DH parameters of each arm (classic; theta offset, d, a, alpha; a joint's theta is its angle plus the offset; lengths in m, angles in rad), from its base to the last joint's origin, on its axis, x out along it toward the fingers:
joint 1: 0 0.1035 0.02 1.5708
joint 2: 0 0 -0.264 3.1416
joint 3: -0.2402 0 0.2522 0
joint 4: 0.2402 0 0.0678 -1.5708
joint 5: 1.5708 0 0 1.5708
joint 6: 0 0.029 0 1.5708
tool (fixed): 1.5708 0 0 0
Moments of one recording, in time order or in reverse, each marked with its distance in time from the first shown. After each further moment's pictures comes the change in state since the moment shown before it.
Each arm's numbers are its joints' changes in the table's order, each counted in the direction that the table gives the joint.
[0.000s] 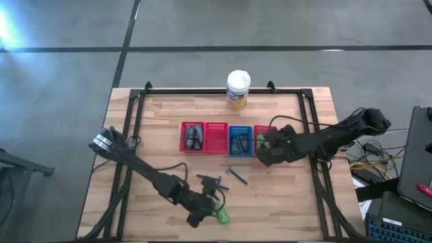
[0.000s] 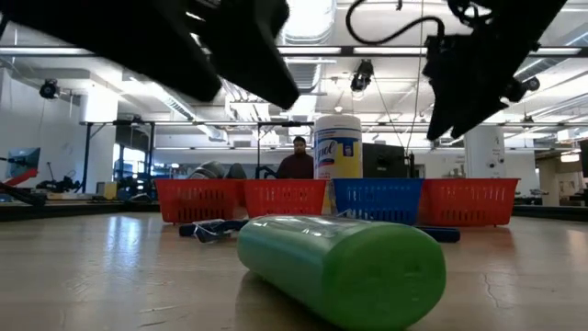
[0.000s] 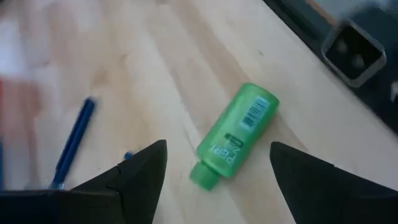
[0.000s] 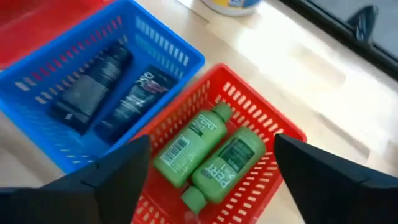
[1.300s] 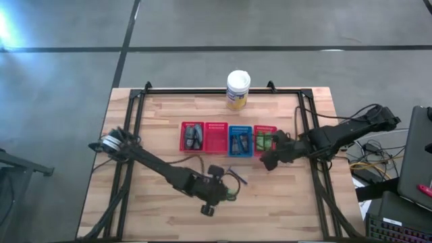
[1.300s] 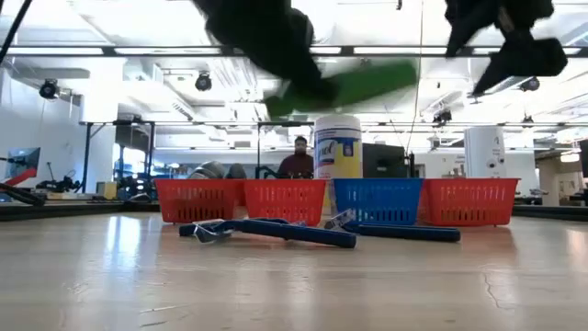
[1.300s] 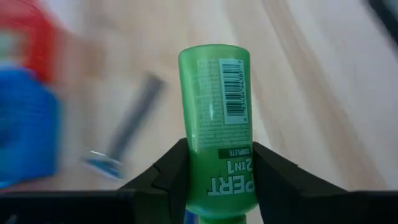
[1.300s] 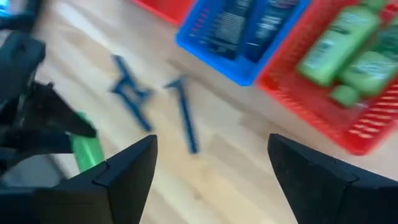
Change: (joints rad) left arm 0.117 -0.076 -0.180 0.191 -0.049 -0.135; right arm 0.074 0.211 -0.073 -0.080 -0.452 0.284
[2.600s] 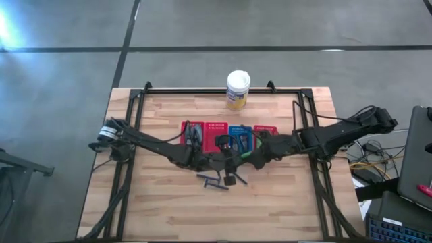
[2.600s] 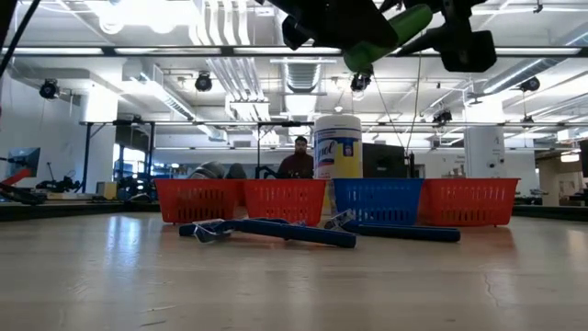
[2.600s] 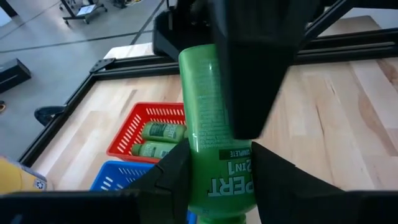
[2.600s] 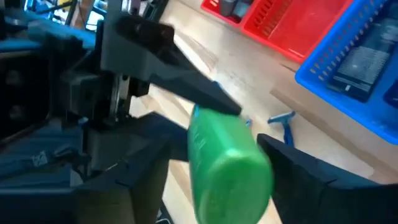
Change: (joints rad) left arm 0.197 0.089 0.015 -0.357 -0.201 0.063; right arm -0.084 -0.093 0.000 -0.452 -0.105 -0.123
